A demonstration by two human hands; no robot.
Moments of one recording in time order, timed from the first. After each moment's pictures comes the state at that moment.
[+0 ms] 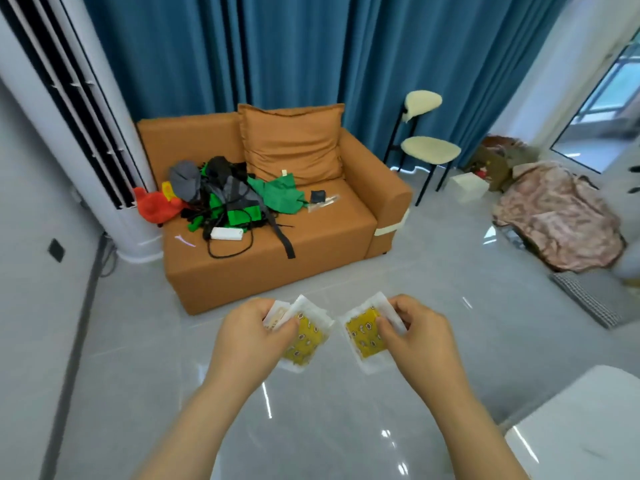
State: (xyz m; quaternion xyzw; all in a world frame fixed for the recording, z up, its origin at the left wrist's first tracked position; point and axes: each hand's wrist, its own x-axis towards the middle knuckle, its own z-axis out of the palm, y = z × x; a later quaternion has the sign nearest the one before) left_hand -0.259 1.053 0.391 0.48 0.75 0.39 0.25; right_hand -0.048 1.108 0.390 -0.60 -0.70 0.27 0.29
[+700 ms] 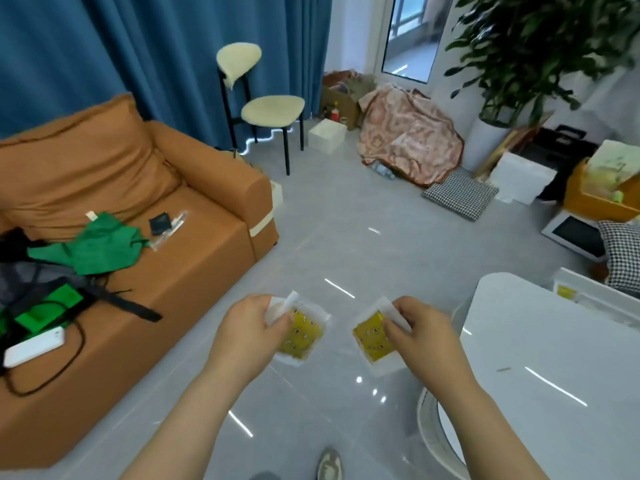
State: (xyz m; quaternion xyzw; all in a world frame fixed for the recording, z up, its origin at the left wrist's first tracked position) left_hand -0.050 1.370 0.358 0.71 0.60 0.20 0.30; right_hand 0.178 1.296 0.341 -0.77 -0.50 0.26 0.30
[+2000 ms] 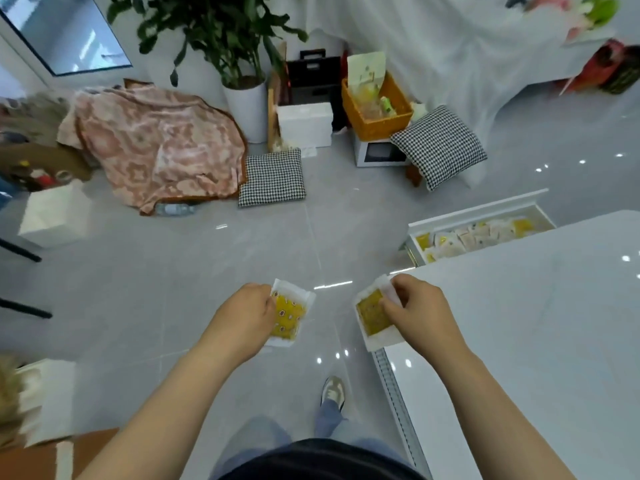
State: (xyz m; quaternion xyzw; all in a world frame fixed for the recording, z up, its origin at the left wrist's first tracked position) left_hand 0.518 1.798 0.298 0.94 0.22 -0.11 0.25; right_hand 0.617 1.561 0.298 -0.91 -0.12 0.16 0.35
